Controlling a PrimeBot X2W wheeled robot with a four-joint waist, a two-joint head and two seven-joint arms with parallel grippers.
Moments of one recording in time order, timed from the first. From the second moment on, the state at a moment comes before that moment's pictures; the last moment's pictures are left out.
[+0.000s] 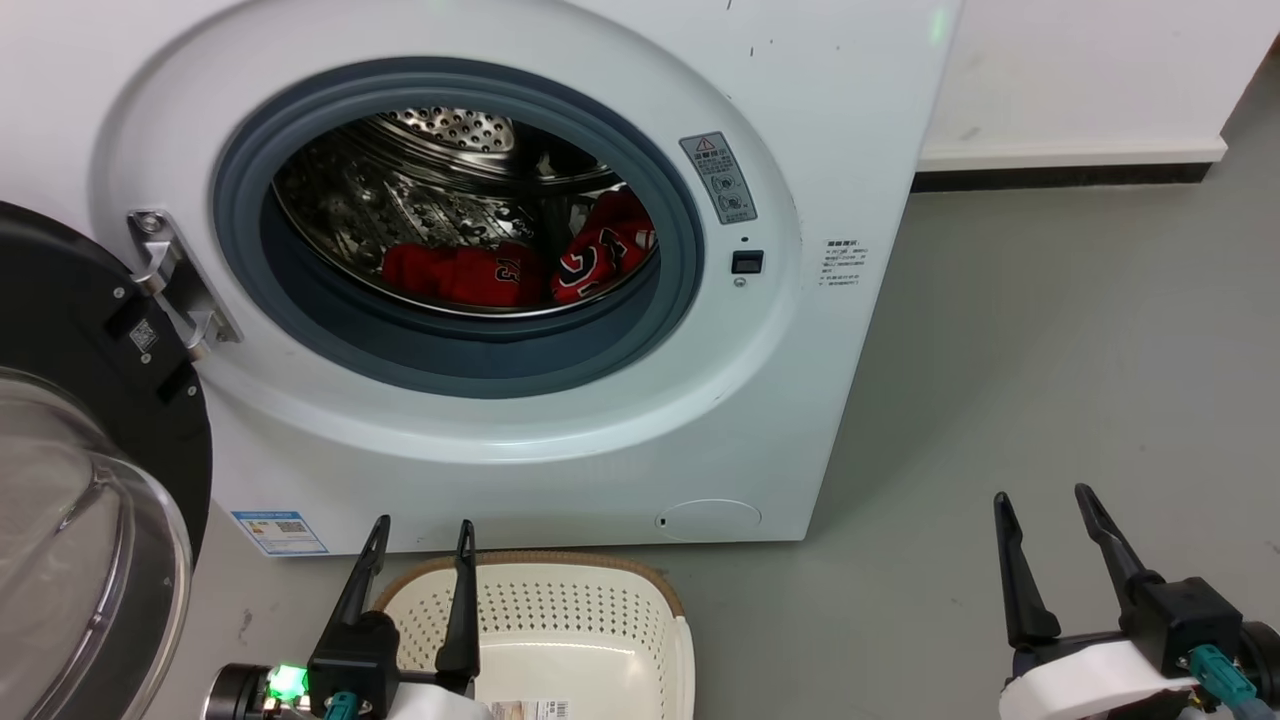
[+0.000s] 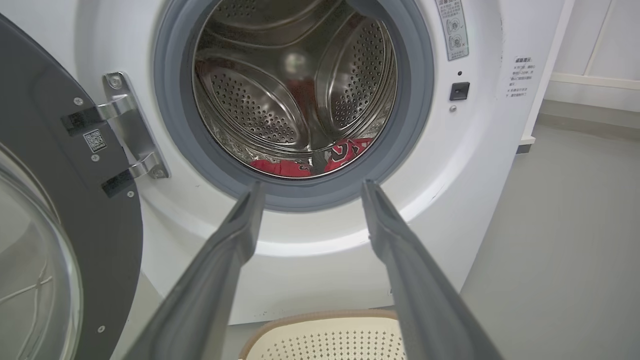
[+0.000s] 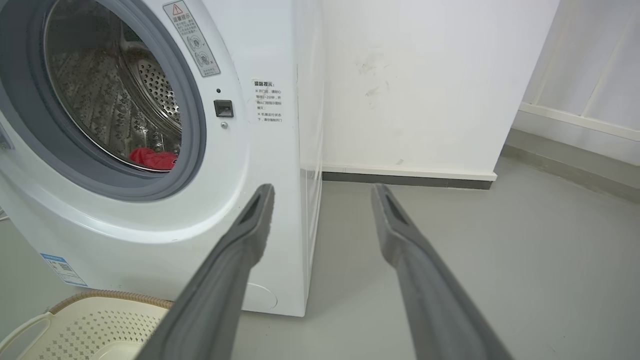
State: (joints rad) left arm 0.06 0.07 -0.11 0.09 -0.01 0.05 -0.26; right arm 0.02 -0.05 -0.04 0.15 0.01 0.13 -0.26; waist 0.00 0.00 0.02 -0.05
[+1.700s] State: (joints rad) left arm -1.67 0.74 -0.53 0.94 -0.25 -0.13 0.67; right arm -0.22 -0.05 0.21 -0.02 0.22 0.13 -0.26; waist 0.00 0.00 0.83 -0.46
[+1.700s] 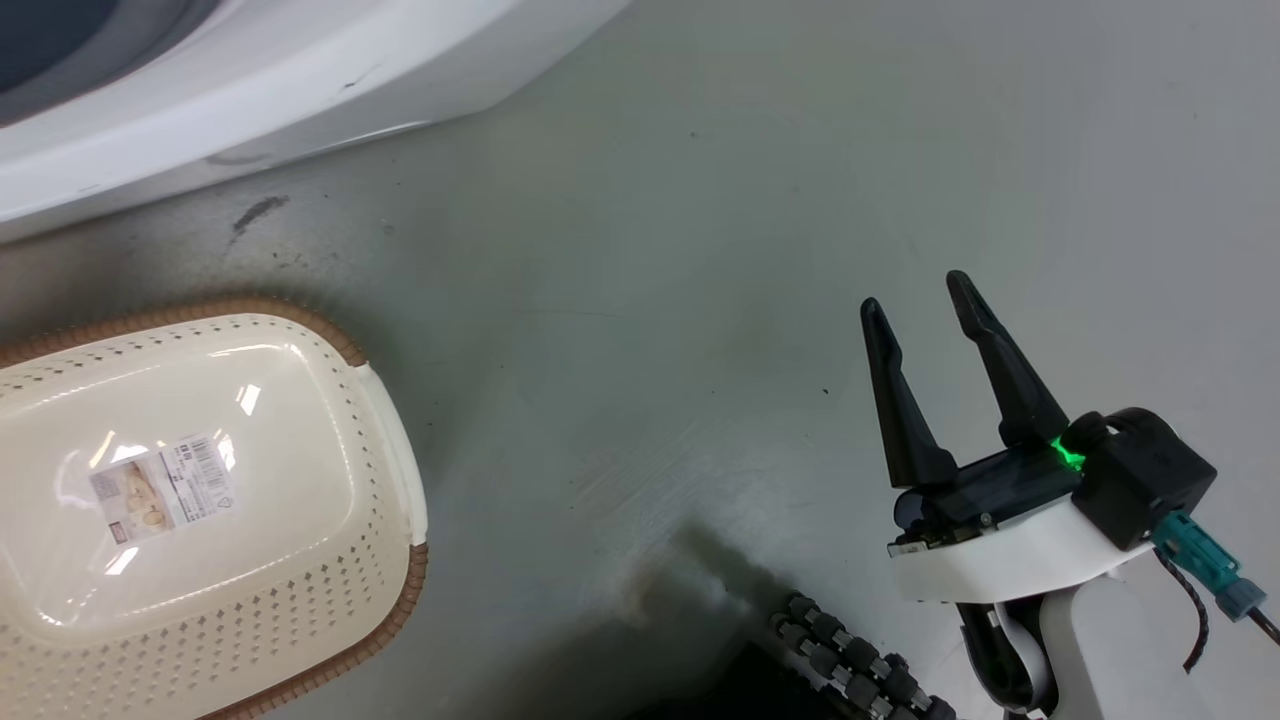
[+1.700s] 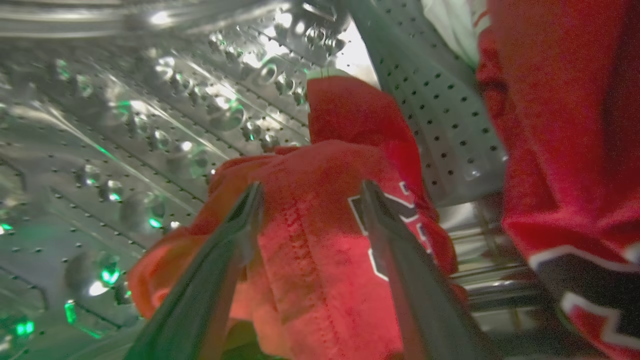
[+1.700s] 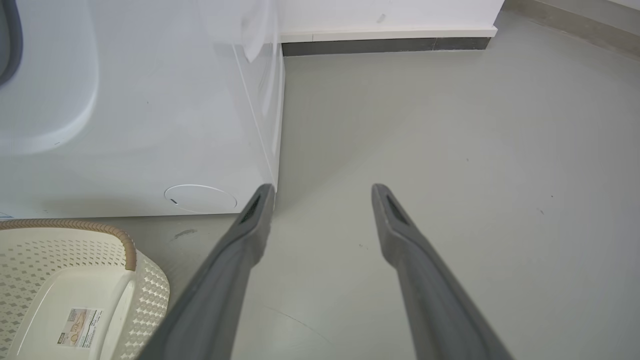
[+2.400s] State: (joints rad) left arm -1.70 0.77 -0.60 0.96 -0.36 -0.13 0.69; right arm -0.23 -0.05 0.21 -0.05 0.20 0.13 -0.26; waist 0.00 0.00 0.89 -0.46
